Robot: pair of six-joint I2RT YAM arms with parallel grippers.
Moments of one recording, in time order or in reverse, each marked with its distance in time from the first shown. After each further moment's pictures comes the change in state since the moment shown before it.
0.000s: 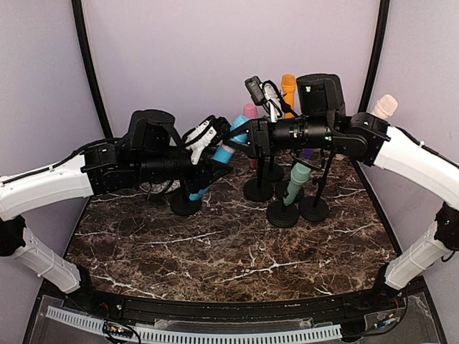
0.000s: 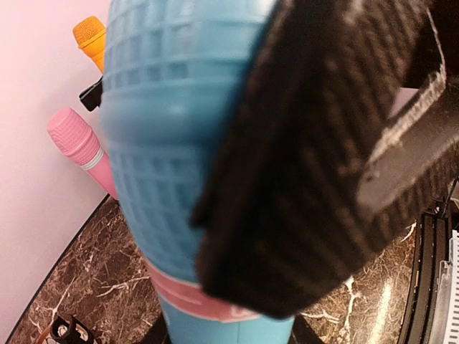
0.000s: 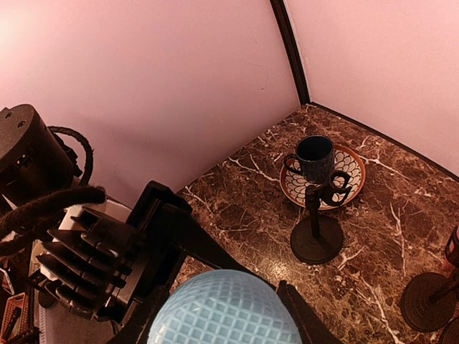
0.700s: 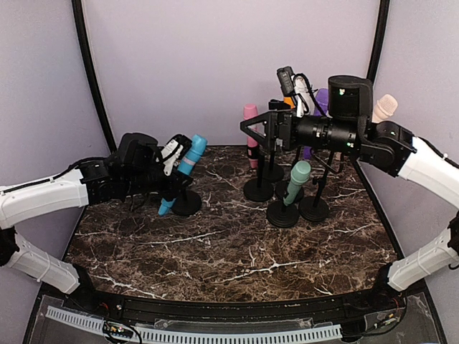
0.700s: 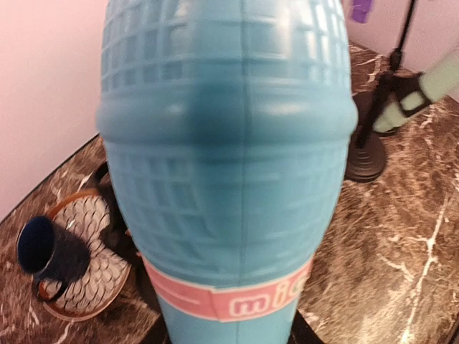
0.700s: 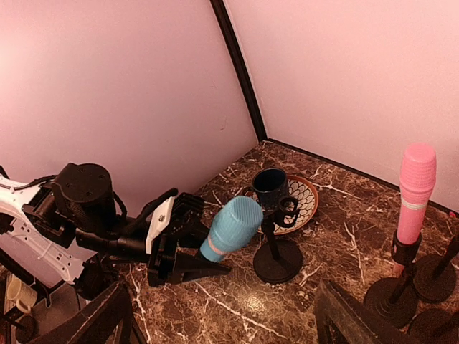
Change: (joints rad) left arm 0.167 -0.086 -0.251 -0.002 -0.122 -0.143; right arm -0.001 -0.154 -0.124 0.077 0.194 0.005
